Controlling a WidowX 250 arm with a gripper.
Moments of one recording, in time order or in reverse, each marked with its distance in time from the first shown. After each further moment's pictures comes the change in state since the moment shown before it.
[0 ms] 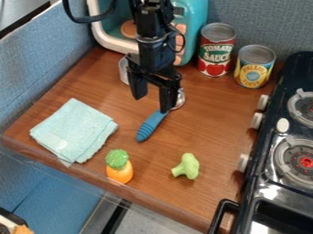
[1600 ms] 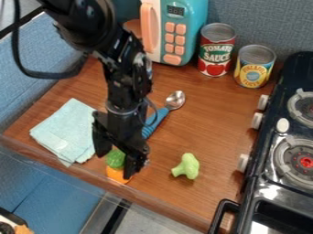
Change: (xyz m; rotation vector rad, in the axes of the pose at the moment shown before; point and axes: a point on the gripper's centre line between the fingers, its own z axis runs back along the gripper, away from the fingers) arm -0.098 -0.014 -0.044 0.130 0.127 0.019
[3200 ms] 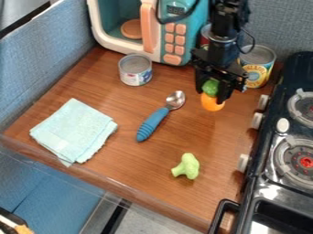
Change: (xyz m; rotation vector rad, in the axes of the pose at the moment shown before) arm 0.187 -0.038 0.042 -0.069 -0.128 -0.054
